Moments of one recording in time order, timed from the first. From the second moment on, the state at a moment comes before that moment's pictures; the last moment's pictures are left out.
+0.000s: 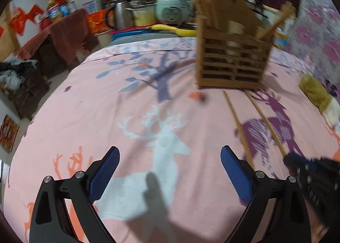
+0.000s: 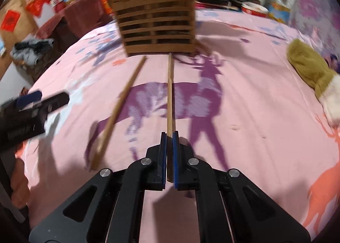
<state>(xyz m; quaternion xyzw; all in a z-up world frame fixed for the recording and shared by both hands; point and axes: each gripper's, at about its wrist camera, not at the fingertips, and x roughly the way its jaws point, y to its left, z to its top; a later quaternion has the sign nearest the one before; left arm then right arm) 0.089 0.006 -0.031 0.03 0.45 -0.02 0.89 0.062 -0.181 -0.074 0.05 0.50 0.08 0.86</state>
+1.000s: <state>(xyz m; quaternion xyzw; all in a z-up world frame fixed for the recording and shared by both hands) 0.084 -0.003 -0.059 0.00 0.51 -0.15 0.85 0.057 -0.236 -0.051 0.16 0.47 0.07 0.86</state>
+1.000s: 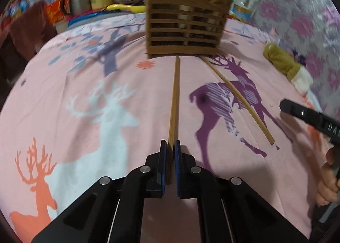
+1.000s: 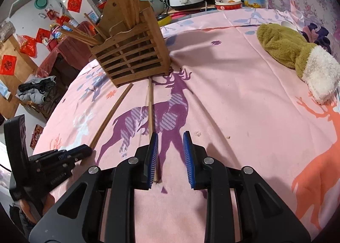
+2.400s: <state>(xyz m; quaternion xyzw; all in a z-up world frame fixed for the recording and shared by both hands) 0.060 0.004 -0.053 0.03 0.49 -0.14 0.86 0.030 -0.182 -0.070 0.00 0.49 0.09 0.87</state>
